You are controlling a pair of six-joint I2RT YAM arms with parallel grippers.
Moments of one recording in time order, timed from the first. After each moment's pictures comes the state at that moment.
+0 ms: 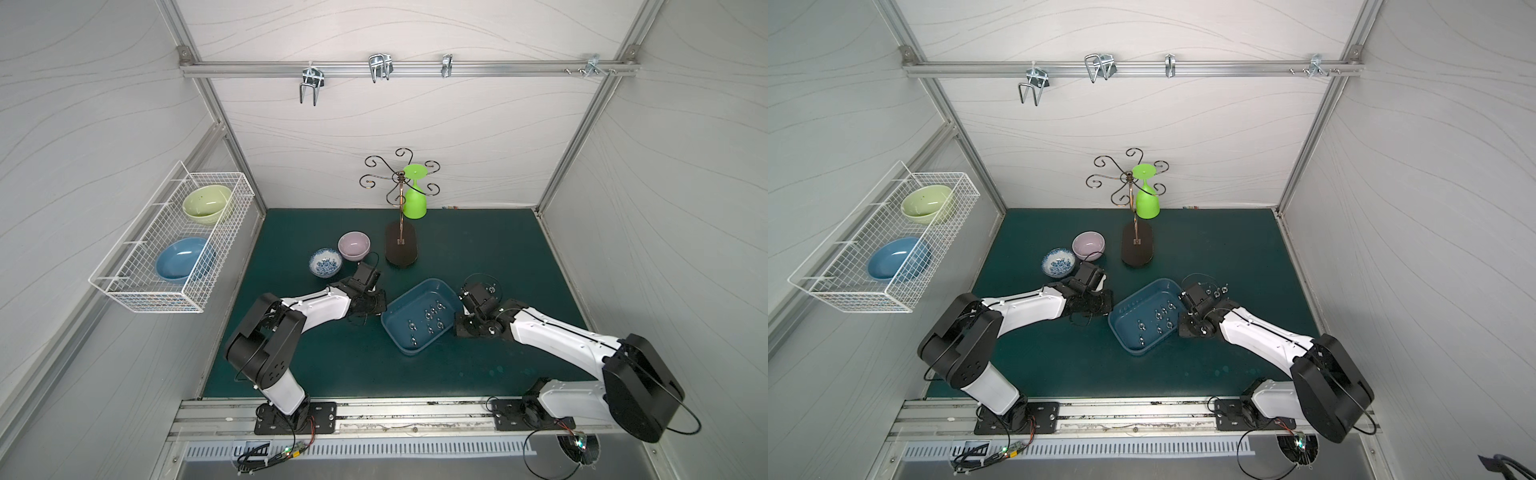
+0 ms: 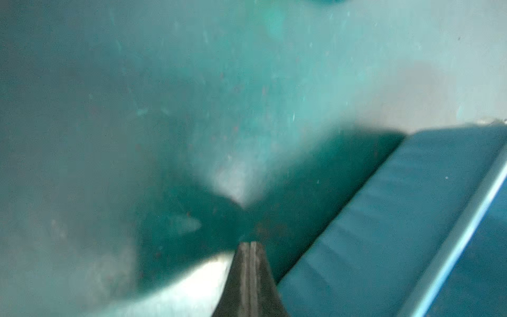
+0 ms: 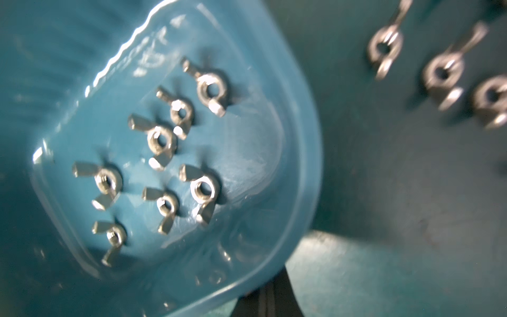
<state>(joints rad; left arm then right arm) -0.55 1.63 0.82 -0.26 0.14 -0.66 0.69 1.29 0.68 -0.53 0.01 0.61</state>
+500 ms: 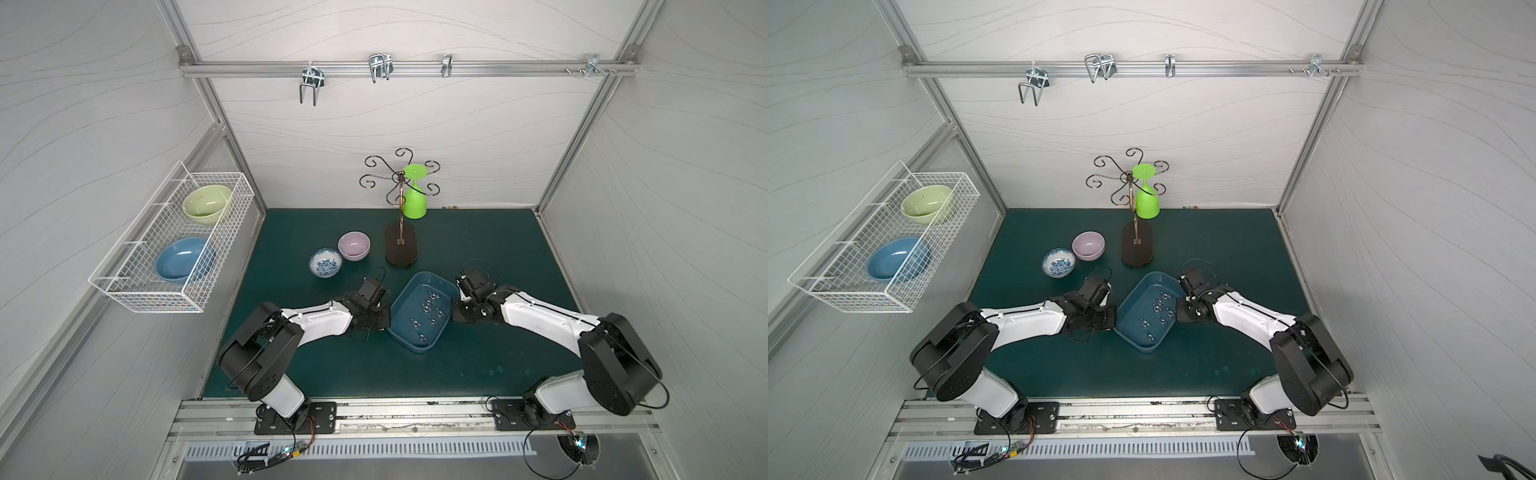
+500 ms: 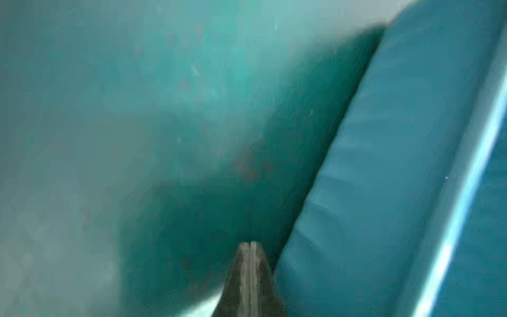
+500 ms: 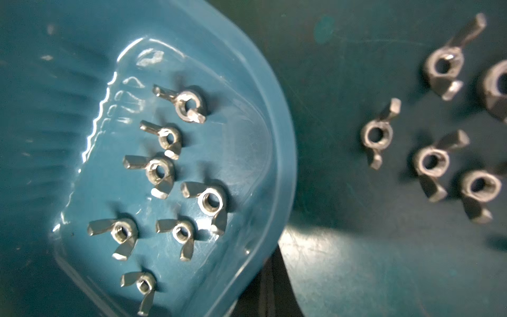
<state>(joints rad) -0.64 1.55 0.69 -0.20 0.11 -0.69 0.63 1.45 0.79 -0.48 -0.03 0.54</state>
